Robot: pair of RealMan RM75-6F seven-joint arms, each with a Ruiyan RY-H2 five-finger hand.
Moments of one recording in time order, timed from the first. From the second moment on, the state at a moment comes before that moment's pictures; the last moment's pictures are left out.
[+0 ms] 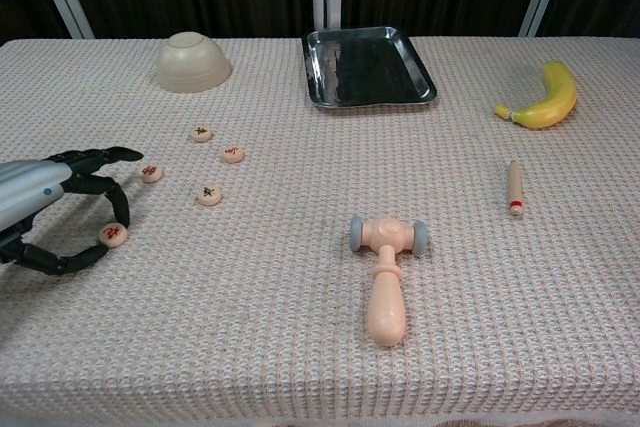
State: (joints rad) left arm -0.37 -1.62 0.03 -1.27 1.58 1.19 -0.01; right arm 0.10 -0.97 0.03 -1.77 -1.52 1.41 -0.03
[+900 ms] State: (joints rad) left arm -0.49 -1.66 -0.10 -1.22 1.45 1.10 -0.01; right arm 0.11 -0.97 0.04 -1.76 -1.50 1.40 -0.01
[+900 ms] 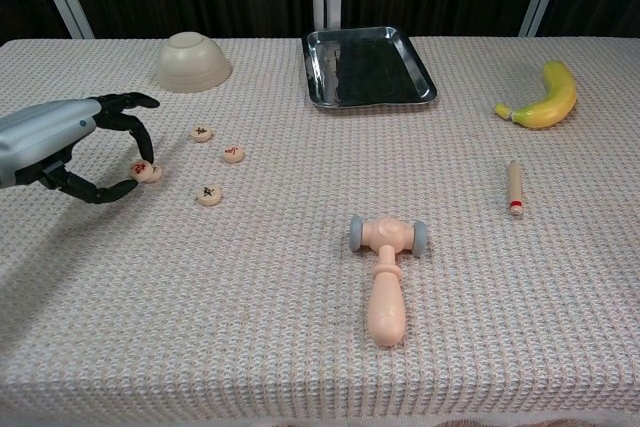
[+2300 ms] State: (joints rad) left arm -0.53 -1.71 -0.10 -1.12 1.41 1.08 -0.02; right arm 0.11 -0.96 0.04 -1.76 -1.47 1.37 0.00
